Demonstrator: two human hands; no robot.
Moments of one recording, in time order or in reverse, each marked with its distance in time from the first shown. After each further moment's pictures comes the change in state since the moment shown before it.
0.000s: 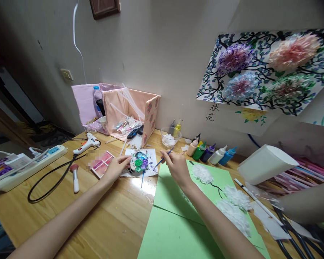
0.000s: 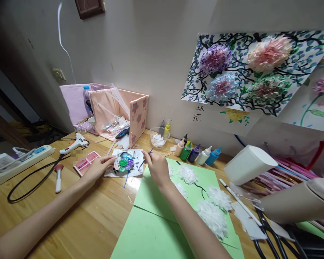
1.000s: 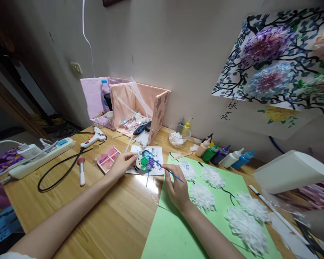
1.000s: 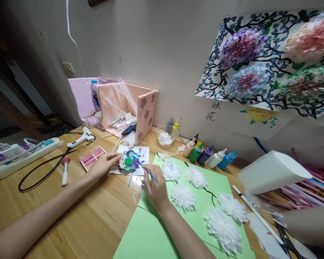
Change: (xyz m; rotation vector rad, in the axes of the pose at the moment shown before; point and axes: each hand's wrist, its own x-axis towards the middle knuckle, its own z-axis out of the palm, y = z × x) left_hand 0.006 -0.008 -0.002 0.004 -0.052 0.002; right_hand -0.056 0.014 0.034 0.121 0.062 -0.272
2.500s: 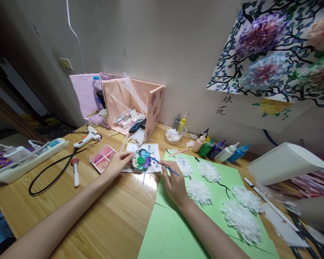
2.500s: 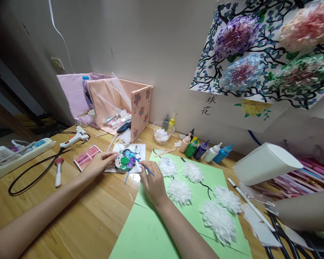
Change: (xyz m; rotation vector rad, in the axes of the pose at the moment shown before) left_hand -0.003 0.003 0.002 0.125 0.016 0.031; right_hand 0.002 0.006 0.000 0.008 0.006 0.013
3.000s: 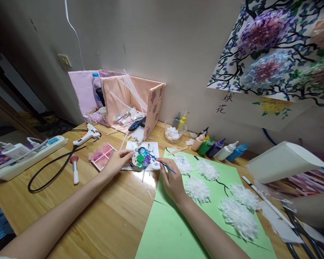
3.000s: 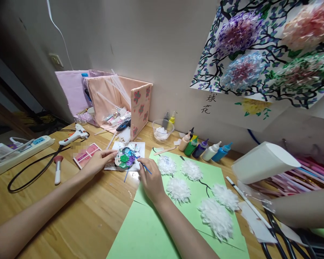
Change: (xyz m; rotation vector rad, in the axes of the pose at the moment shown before) left_hand 0.000 0.000 0.001 -0.034 0.003 -0.027; right_hand 0.000 -0.001 0.000 0.005 -0.022 0.014
